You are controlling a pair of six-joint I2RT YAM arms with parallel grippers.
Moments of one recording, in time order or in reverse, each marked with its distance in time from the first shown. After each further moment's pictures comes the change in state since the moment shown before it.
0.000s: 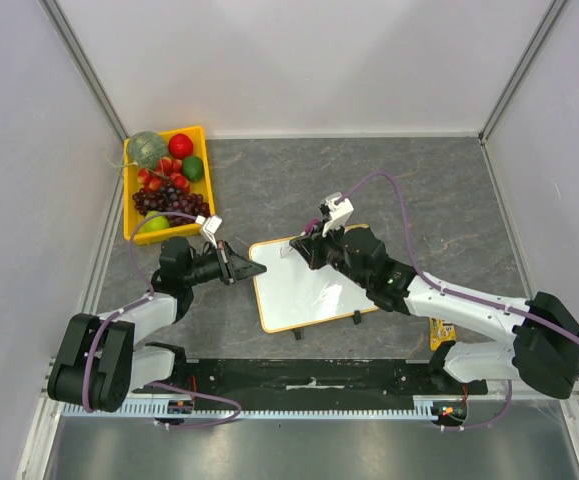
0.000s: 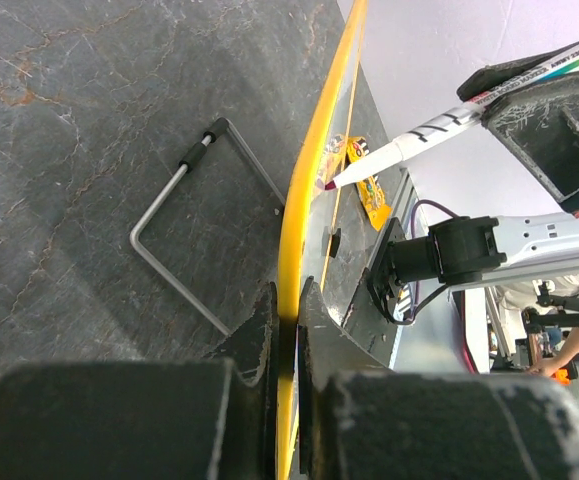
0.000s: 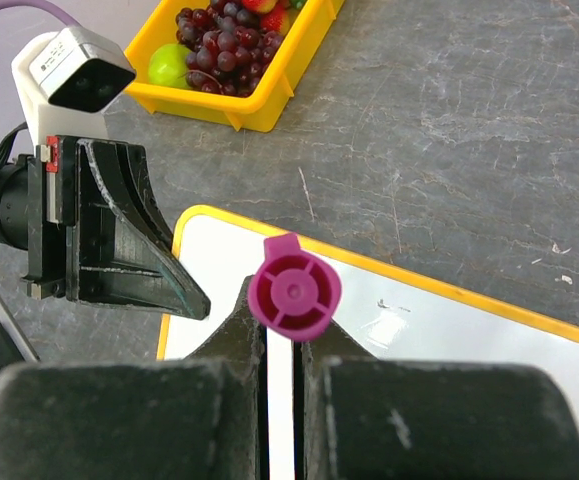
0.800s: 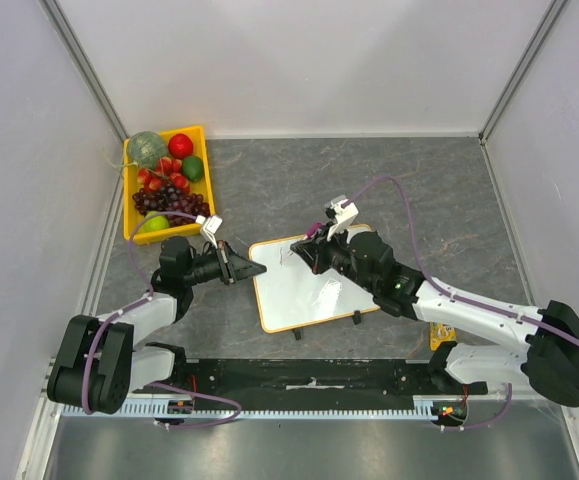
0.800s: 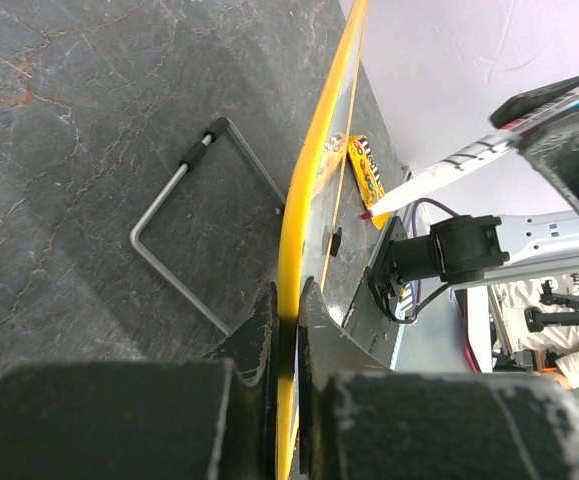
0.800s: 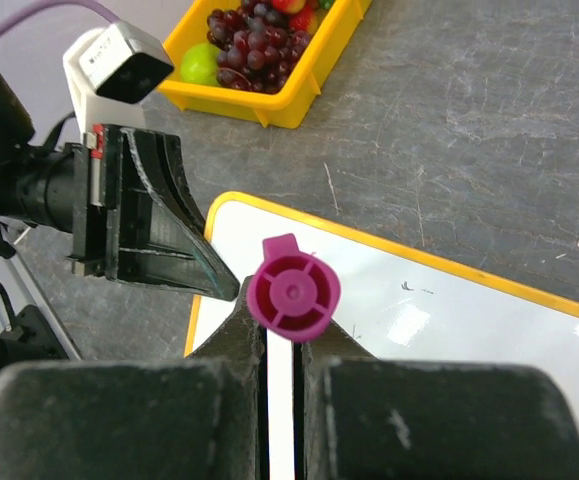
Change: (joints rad) left arm -0.001 -0.009 0.005 -0.022 -0.001 0.011; right arm 0.018 -0.056 -0.027 -0.019 -0.034 0.022
